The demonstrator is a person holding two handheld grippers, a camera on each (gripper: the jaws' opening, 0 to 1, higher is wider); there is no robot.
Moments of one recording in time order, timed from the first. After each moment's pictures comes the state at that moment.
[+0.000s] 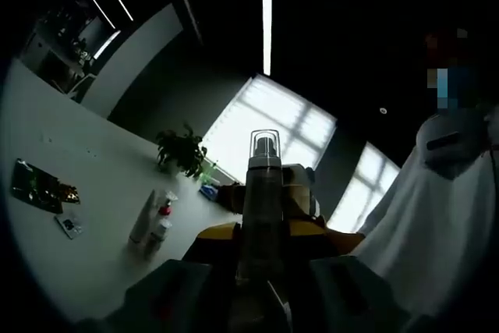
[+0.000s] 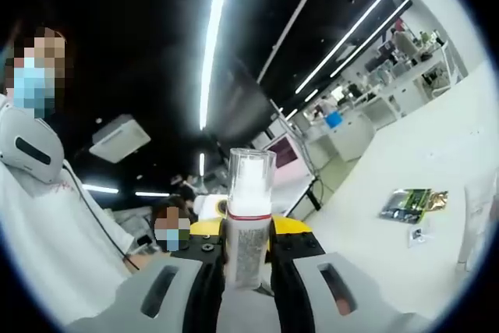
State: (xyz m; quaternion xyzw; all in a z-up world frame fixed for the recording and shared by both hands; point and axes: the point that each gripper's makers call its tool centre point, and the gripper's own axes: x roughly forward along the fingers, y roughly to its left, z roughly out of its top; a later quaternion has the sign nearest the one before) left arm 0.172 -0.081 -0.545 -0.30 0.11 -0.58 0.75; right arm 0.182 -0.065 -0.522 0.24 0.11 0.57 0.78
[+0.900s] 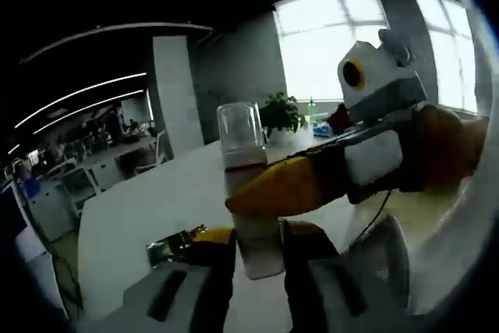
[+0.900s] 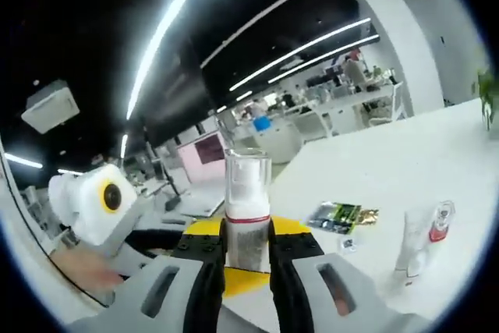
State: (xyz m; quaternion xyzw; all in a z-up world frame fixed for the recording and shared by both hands) left arm 0.212 -0.077 -0.560 0.12 0.11 -0.35 0.92; right arm 0.220 -0.070 -0.535 0.10 0.13 0.40 0.90
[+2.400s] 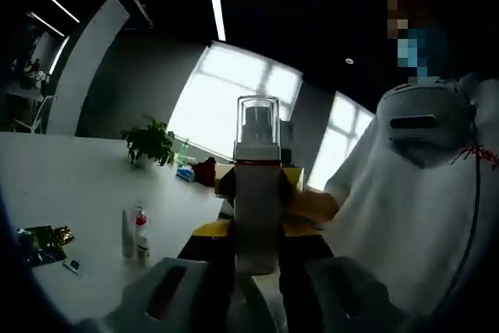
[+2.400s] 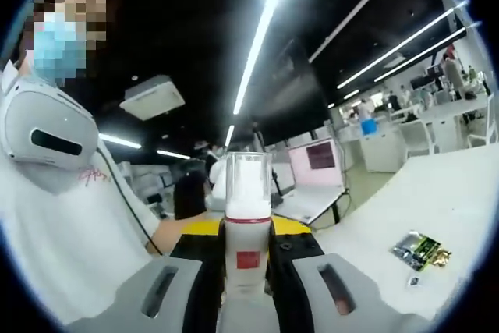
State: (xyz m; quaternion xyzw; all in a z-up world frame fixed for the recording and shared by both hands) left arm 0.128 -0.087 -0.488 -0.16 0.12 -0.67 0.72; right arm 0.144 -0.046 -0.458 0.13 0.07 0.67 0.73
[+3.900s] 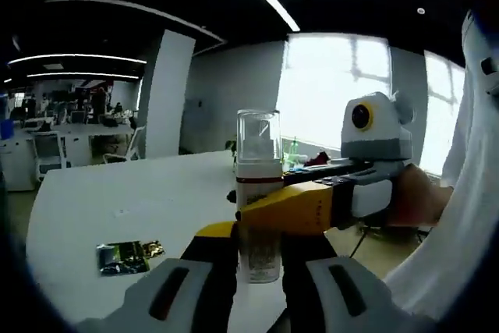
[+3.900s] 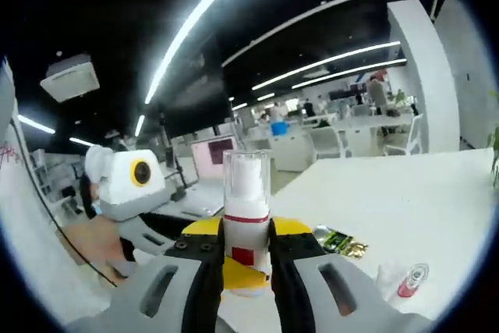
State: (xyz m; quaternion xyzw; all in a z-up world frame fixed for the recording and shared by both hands) left arm 0.226 -0.123 -0.513 -0.07 0.11 -0.44 0.89; right arm 0.225 -0.102 -0.489 0.05 0.09 0.51 0.86
